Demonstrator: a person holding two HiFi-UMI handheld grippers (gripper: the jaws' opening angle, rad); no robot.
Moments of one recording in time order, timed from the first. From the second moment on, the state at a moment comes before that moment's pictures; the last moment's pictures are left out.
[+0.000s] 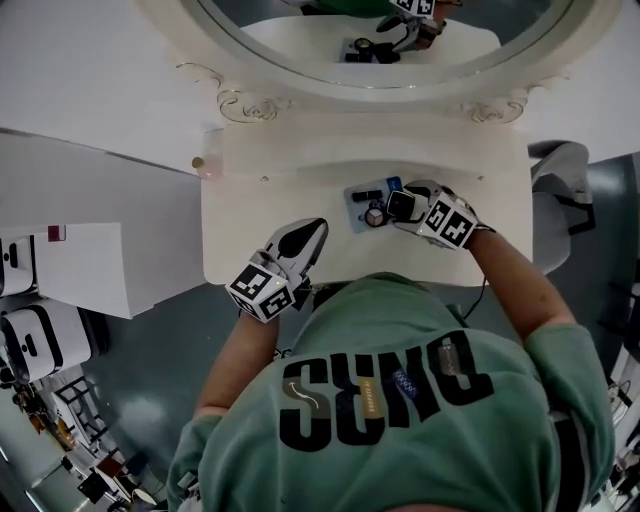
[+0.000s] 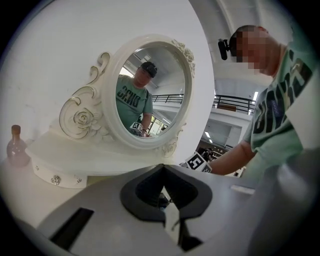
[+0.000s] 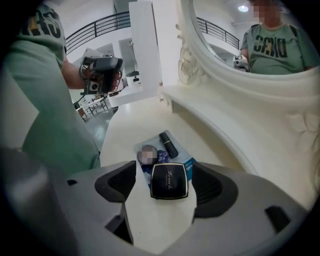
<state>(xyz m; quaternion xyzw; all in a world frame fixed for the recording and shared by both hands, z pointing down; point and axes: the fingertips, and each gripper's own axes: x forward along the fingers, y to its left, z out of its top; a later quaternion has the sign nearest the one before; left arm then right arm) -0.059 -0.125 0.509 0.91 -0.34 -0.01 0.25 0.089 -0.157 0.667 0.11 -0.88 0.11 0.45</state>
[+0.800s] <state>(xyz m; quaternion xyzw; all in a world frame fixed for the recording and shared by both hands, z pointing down) -0.076 -0.107 0.522 0.90 -0.35 -0.01 0.26 0.095 -0.166 0.663 0.11 -0.88 0.10 0.45</state>
